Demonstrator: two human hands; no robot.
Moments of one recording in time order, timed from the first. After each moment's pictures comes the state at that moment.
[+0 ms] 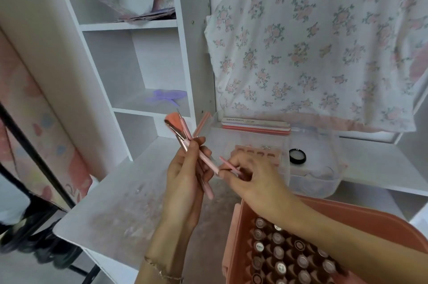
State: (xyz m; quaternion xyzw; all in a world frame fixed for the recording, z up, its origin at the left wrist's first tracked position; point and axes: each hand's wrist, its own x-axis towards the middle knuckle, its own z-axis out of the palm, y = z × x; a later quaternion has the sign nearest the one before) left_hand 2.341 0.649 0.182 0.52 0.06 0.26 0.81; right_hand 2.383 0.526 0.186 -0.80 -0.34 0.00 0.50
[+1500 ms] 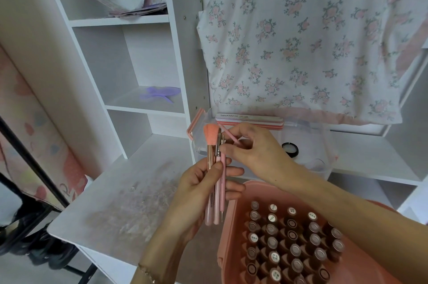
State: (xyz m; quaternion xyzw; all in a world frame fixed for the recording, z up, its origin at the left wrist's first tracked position) left_hand 2.324 0.638 0.168 0.60 0.00 0.08 0.80; right_hand 2.403 0.522 0.216 -0.77 -0.35 0.01 0.53
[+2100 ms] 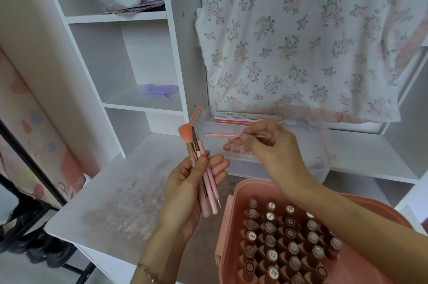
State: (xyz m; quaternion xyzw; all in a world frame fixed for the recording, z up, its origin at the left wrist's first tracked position) left_hand 2.328 0.639 0.167 0.46 0.09 0.16 0.87; right_hand 2.400 0.509 0.202 -0.67 -0.27 -0.05 0.69
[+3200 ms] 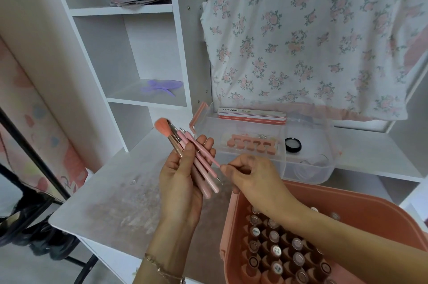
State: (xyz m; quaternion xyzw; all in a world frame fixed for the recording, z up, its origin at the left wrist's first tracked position) left_hand 2.329 0.639 0.173 0.35 0.11 0.28 0.89; right_hand 2.376 0.524 0.169 -0.80 -0.25 0.04 0.54
